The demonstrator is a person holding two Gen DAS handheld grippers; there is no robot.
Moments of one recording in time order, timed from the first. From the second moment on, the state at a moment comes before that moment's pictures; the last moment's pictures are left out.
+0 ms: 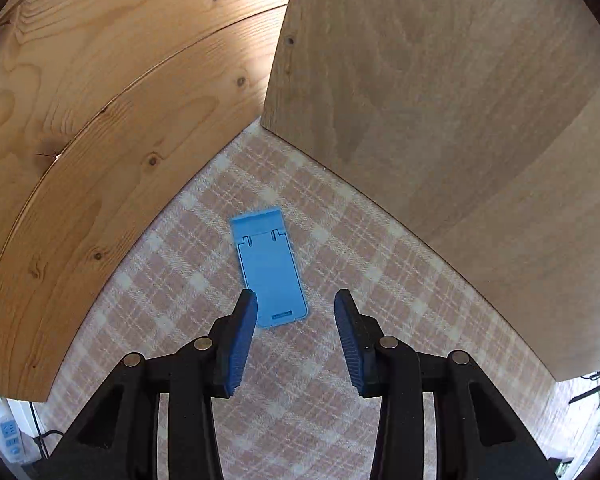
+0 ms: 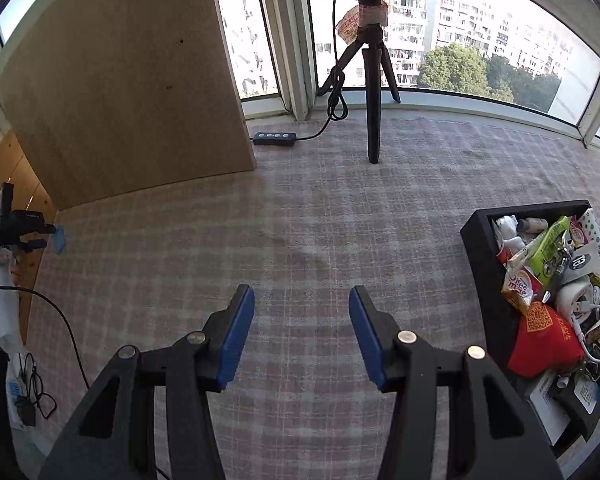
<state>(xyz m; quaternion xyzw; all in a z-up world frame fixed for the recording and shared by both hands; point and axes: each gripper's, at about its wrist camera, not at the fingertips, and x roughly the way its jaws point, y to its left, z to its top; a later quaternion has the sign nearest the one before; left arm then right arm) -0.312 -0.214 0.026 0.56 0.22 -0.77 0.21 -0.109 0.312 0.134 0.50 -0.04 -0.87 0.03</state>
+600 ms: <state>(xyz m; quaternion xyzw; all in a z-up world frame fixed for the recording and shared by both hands) -0.333 -0.198 -0.010 0.58 0.15 -0.75 0.28 -0.134 0.319 0.110 0.51 -0.05 -0.86 0.03</state>
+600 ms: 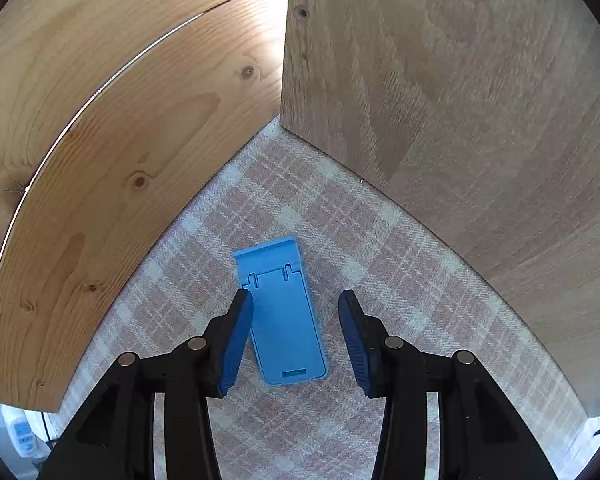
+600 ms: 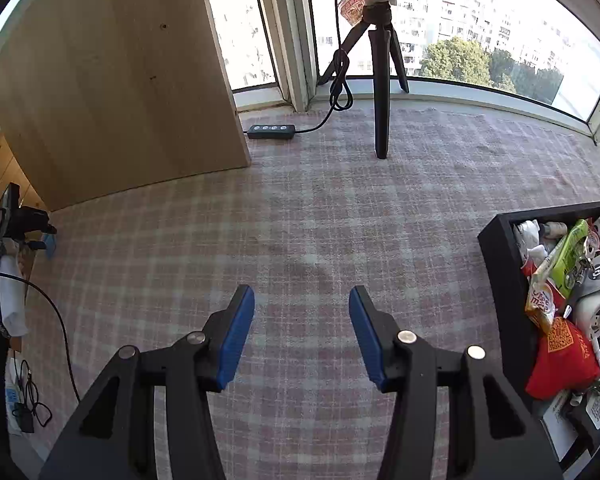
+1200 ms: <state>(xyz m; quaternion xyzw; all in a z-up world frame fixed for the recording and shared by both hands) -0.285 -0.184 -0.012 0.56 0.16 -0.78 0.24 -0.122 0.346 0.120 0.49 -0.07 -0.87 0.01</state>
